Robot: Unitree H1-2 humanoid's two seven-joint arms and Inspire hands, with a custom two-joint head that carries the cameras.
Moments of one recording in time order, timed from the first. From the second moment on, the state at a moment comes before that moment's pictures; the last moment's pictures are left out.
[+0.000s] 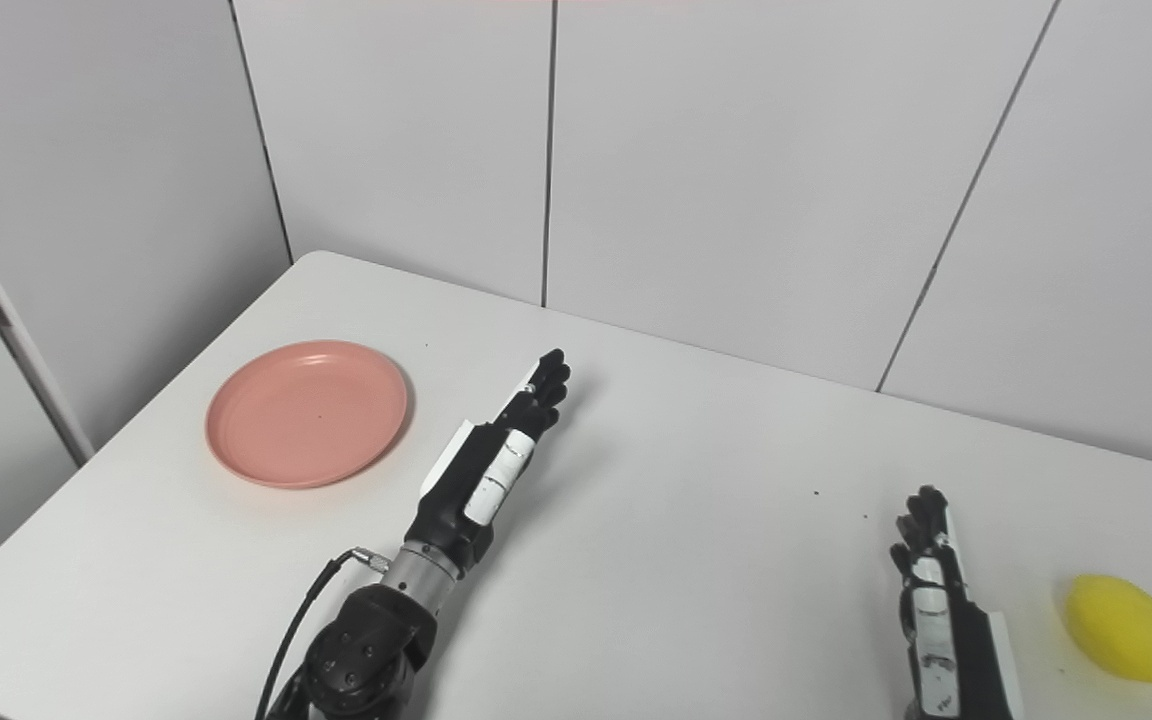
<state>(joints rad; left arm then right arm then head) -0.18 0.01 -0.04 -0.07 0.03 -0.03 -0.05 -0.08 -0.08 0.01 -0.09 0.08 -0.04 0.11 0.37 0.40</state>
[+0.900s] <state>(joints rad) -0.23 0.19 0.15 -0.08 -0.12 -0.02 -0.07 -0.10 -0.06 0.02 -0.09 0.06 -0.02 0.10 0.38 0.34</state>
